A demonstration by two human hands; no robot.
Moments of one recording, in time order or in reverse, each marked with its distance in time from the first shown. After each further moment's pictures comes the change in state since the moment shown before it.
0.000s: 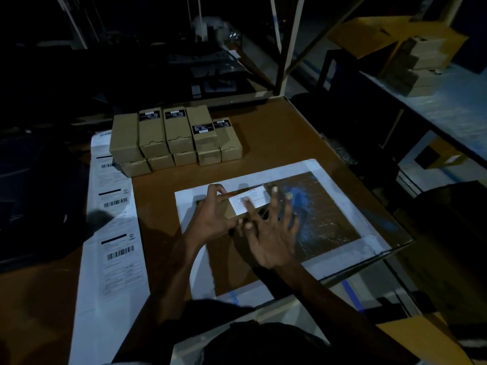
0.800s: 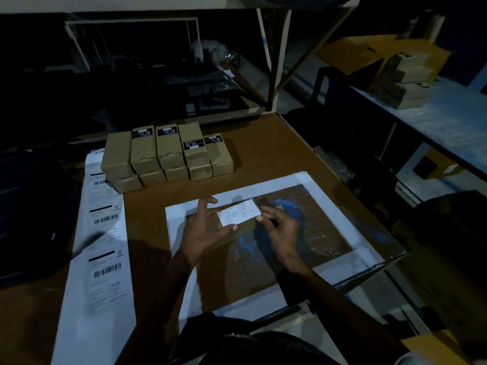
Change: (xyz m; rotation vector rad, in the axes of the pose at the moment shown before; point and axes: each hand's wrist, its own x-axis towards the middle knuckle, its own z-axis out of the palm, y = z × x) left_hand -0.001 0.007 0.018 0.056 0.161 -0.052; right_hand 0.049 0.052 0.005 0.903 0.224 0.120
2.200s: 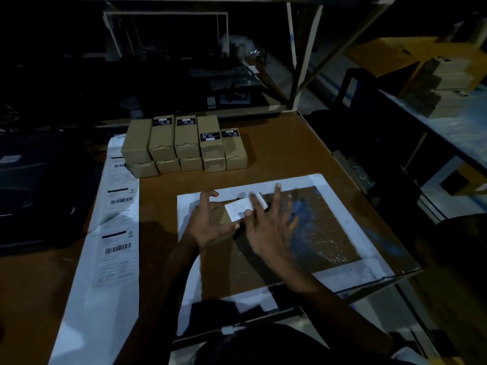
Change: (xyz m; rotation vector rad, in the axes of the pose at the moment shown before) left_hand -0.008 0.003 -0.008 -0.104 0.005 -0.010; right_hand -0.012 -0.031 0.024 -0.874 -0.198 -0.126
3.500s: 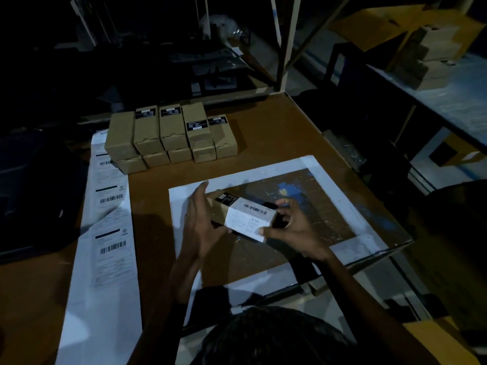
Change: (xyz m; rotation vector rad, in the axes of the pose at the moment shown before) left_hand -0.027 -0.014 0.015 0.149 0.153 0.175; right_hand -0.026 0.073 -0.027 0.921 -0.243 0.120
